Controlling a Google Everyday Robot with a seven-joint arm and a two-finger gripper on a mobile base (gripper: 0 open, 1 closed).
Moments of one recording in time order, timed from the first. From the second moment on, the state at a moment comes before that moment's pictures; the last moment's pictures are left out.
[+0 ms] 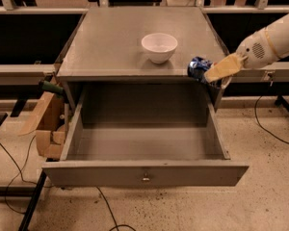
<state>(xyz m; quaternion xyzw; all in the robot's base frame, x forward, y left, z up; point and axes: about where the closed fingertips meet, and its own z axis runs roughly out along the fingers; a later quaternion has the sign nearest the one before) 0.612 -0.216 0.894 -0.33 0.87 0.24 0.28</state>
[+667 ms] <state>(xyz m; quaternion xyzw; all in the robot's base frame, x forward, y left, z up) 0.598 -0.214 0.887 -0.35 0.87 0.25 0.25</state>
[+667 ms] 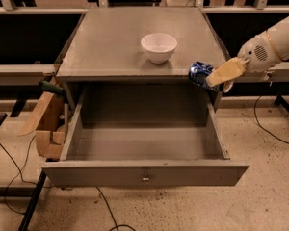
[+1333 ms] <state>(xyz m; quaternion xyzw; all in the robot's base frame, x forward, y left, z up) 0.582 -0.169 0.830 -0.36 0.86 0.31 0.18</state>
